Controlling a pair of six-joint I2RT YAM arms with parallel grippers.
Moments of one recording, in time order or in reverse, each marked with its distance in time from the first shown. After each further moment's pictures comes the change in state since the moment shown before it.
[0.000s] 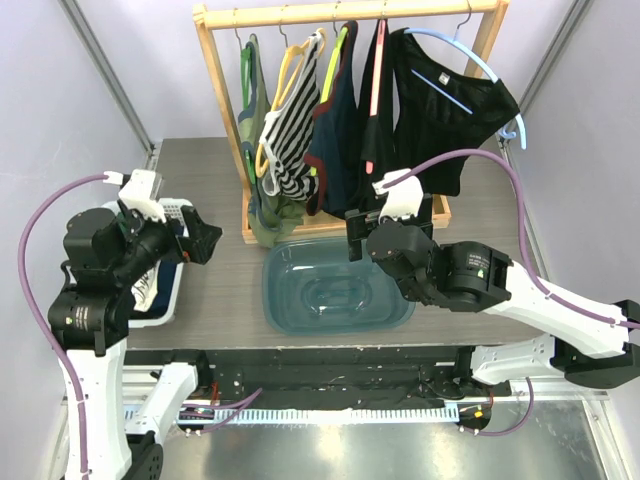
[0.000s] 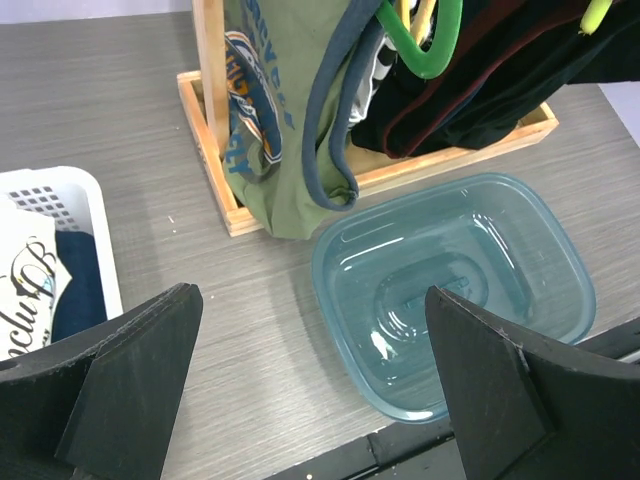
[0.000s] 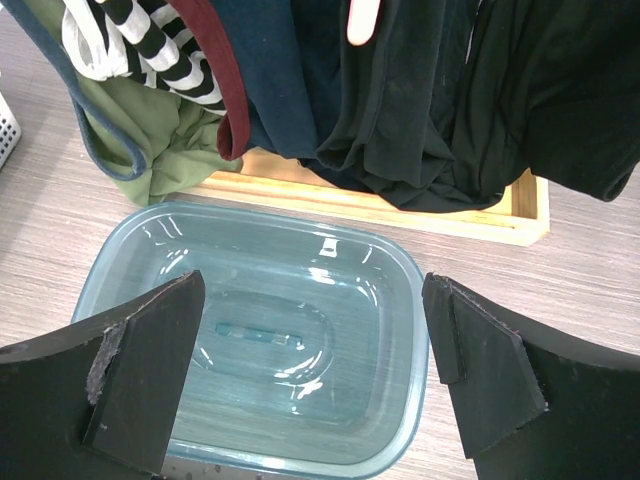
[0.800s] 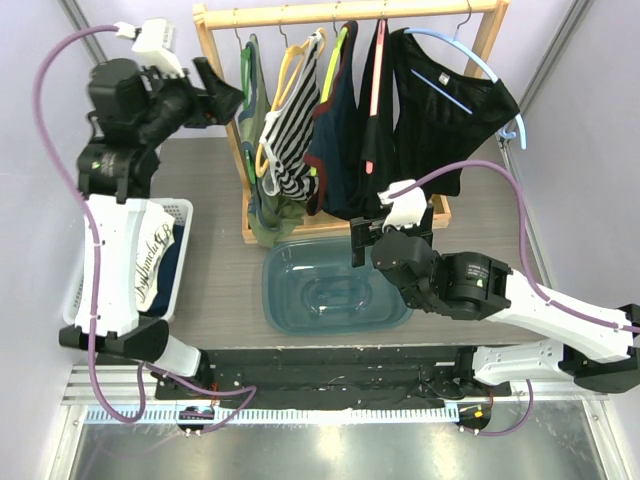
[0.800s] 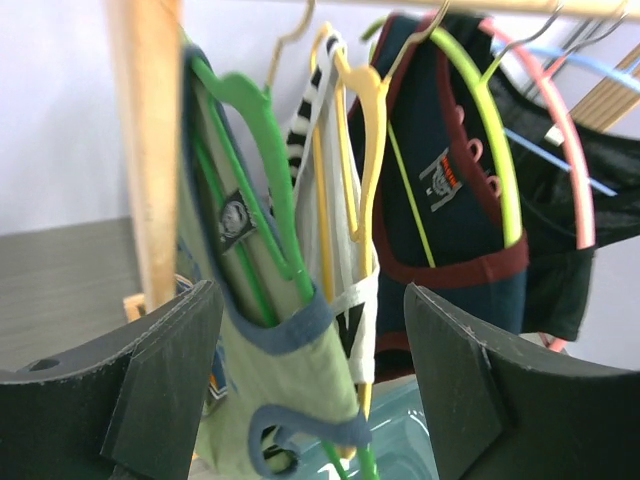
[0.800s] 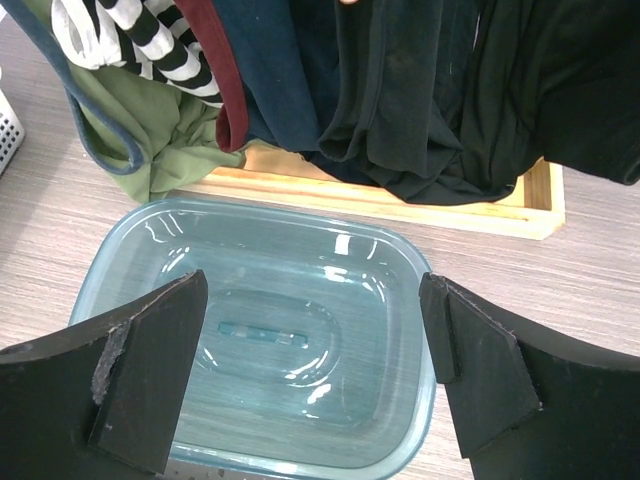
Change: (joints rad) left arm -0.120 0.687 0.749 0.231 -0.039 -0.198; right arm 0.003 -0.068 -0.130 0.085 0.001 0.011
